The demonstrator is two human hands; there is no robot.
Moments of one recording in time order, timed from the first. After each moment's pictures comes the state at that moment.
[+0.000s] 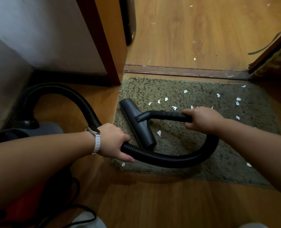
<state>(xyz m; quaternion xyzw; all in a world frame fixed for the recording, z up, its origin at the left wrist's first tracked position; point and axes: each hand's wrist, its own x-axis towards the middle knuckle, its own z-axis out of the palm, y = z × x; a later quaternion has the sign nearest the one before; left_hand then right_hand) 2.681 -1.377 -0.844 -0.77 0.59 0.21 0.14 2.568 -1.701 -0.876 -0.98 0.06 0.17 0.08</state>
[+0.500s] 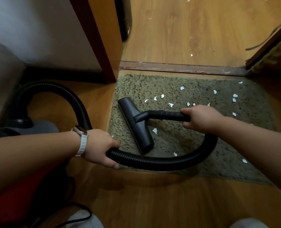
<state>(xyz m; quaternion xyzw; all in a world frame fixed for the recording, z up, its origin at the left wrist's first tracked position) 2.681 -1.358 -0.847 -0.73 0.58 0.34 0.14 2.560 -1.703 -0.875 -0.98 0.06 0.20 0.07</state>
